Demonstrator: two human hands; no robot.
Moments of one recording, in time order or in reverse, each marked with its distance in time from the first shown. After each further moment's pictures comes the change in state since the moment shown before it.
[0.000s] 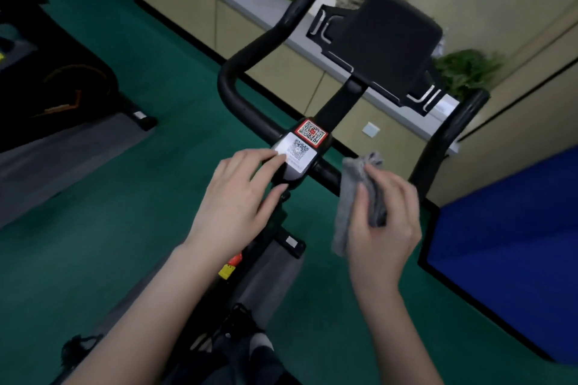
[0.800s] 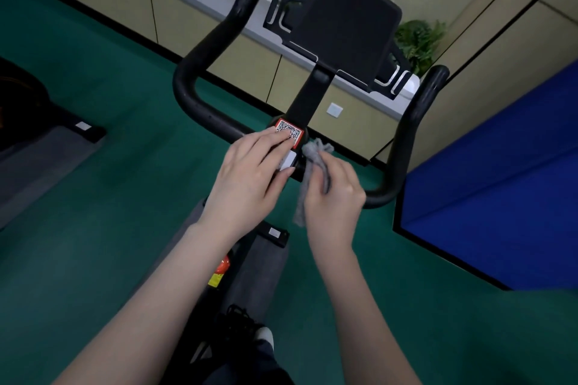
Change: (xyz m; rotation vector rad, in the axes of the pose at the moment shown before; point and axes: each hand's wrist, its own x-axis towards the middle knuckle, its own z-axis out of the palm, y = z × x) left_hand 0.048 -0.009 0.031 -0.139 0.014 0.199; right_hand 0.011 -0.014 0.055 -0.159 -0.071 0.154
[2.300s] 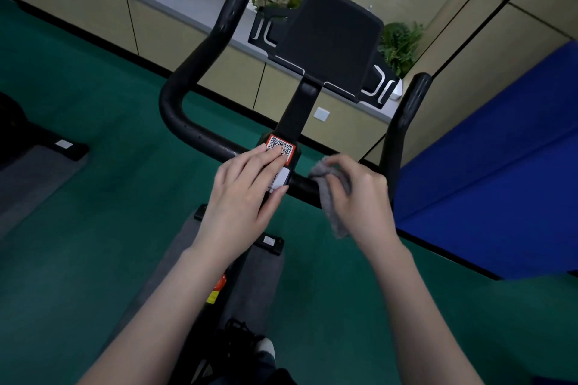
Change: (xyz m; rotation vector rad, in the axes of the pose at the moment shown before) left_hand -0.002 -0.009 0.011 0.013 0.047 0.025; right_hand 0.043 0.032 -0.035 -0.175 -0.355 -0.062
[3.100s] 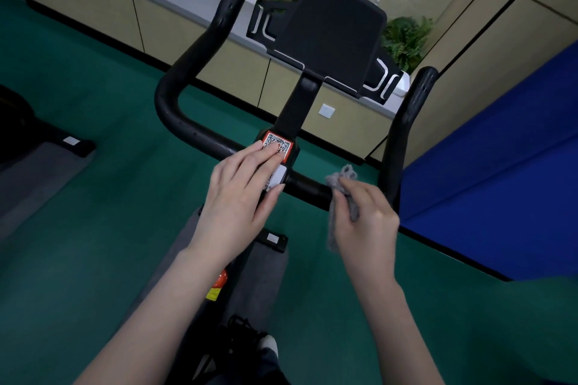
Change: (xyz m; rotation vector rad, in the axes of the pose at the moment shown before) left_hand -0.003 0.003 0.003 -0.008 -0.003 -0.033; right_hand -0.039 0.004 0.011 -0.010 0.314 -0.013
